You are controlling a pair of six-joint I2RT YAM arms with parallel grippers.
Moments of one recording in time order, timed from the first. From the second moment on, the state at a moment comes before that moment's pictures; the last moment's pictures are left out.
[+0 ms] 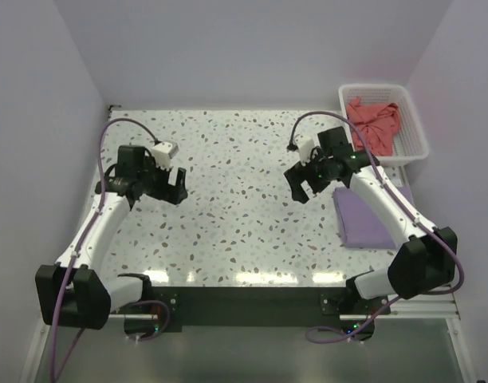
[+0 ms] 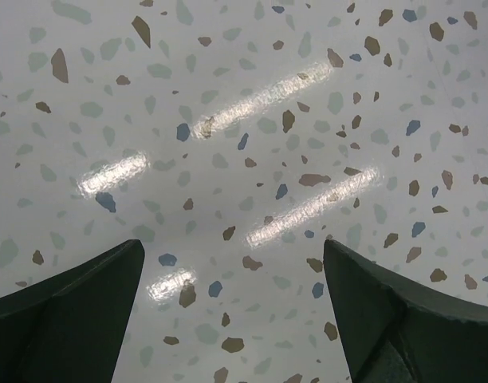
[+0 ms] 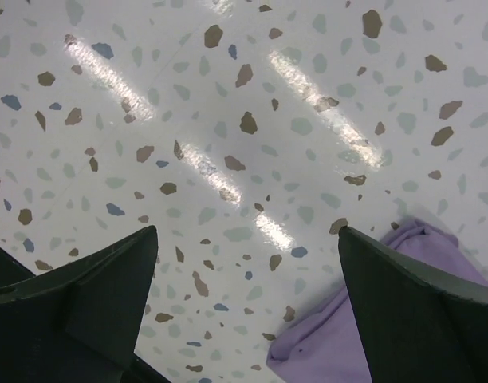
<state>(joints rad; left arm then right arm) -0.07 1.19 0.93 -0.59 0.35 0.17 0.33 1.41 1.23 -0.83 -0.27 -0.32</state>
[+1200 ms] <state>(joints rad) -0.07 1.63 1.38 -0.61 0.41 0.19 -0.18 2.36 2.03 -0.33 0.13 0.03</state>
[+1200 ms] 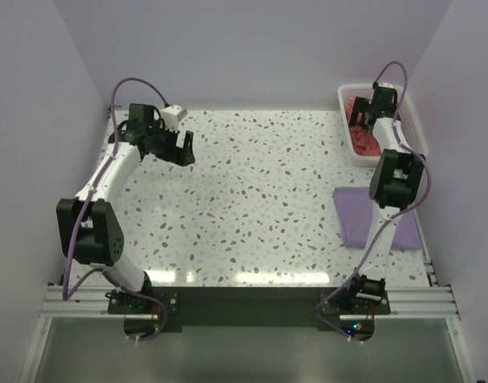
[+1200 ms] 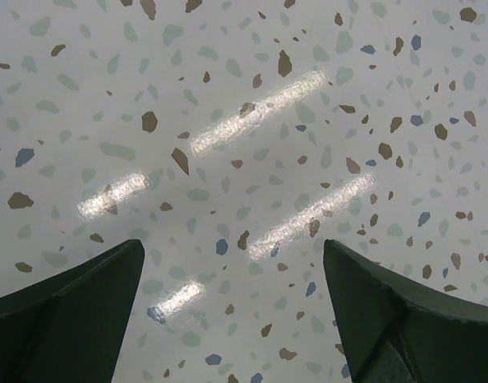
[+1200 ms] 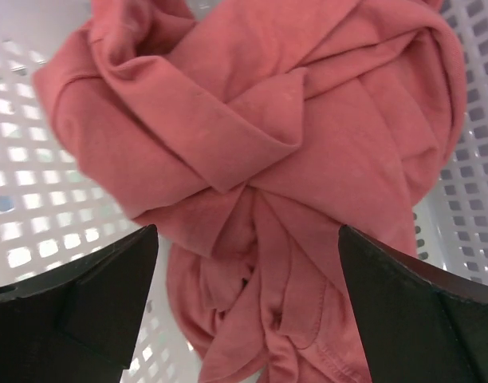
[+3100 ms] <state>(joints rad) 0.00 1.38 1.31 -0.62 0.50 0.19 -0.01 1.64 1.96 -0.23 -0.30 0.28</state>
